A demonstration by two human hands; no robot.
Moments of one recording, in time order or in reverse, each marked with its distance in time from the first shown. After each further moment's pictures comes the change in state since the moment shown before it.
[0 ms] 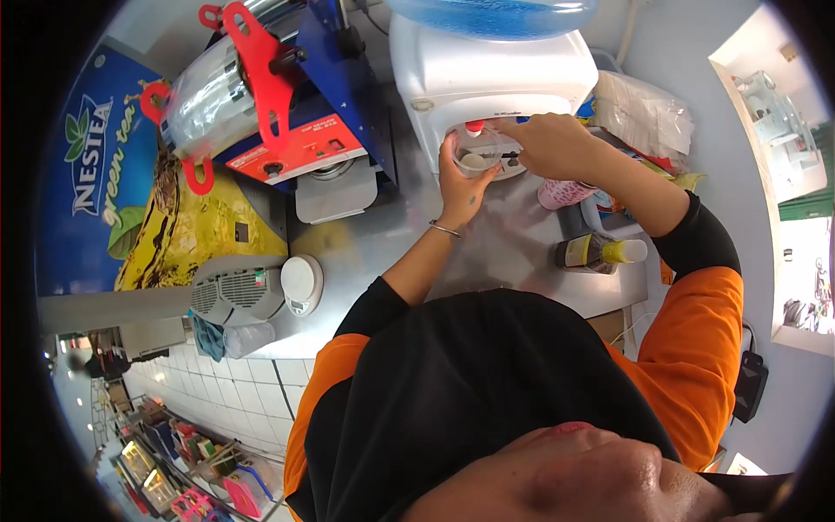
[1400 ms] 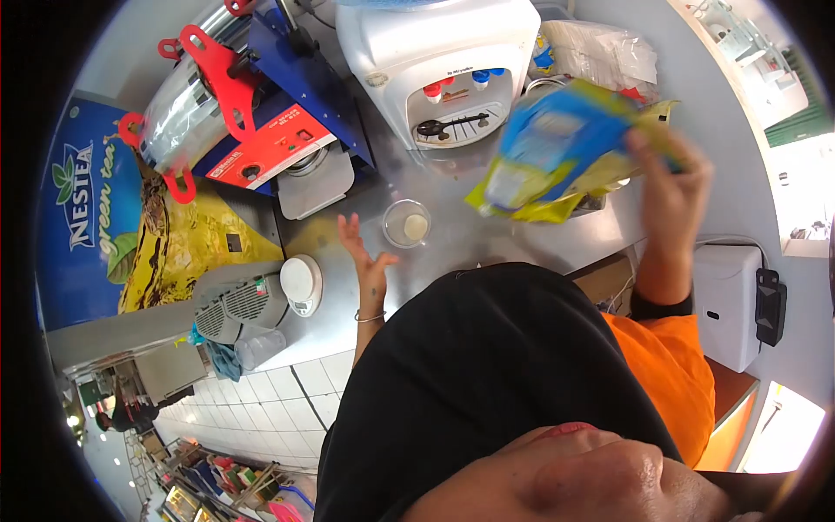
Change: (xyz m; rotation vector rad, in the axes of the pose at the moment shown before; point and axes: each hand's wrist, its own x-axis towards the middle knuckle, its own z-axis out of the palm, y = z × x) left_hand -0.132 0.023 -0.178 -0.052 -0.030 -0.240; right_hand -0.186 -0.050 0.020 0.847 1.160 0.392
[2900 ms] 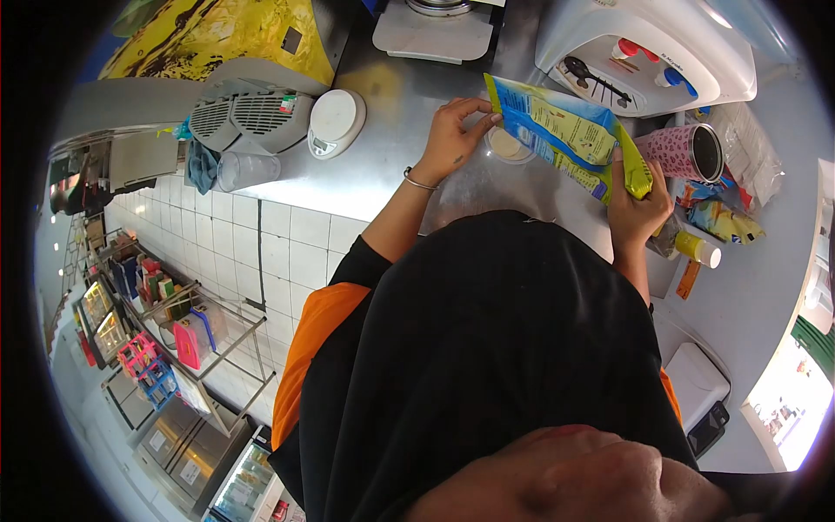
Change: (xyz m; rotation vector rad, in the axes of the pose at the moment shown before) left_hand 0.028 0.009 0.015 0.281 -0.017 0.121; right_hand -0.054 0.076 0.145 -0.238 -0.270 -0.213
